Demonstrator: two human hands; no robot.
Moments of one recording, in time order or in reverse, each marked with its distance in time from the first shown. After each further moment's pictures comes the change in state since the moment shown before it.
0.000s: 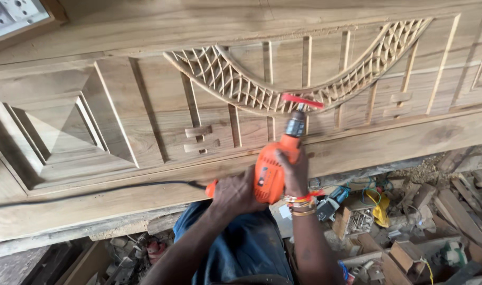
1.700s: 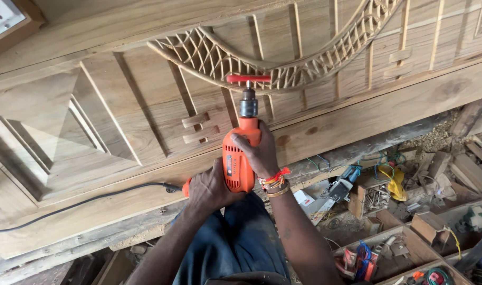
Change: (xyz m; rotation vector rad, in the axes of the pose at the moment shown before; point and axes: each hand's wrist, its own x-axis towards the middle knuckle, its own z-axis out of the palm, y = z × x) left_hand -0.044 -0.050 -0.025 0.016 0.054 -0.081; right_hand -0.030 -0.034 0.099 -0.021 -0.127 -0.066
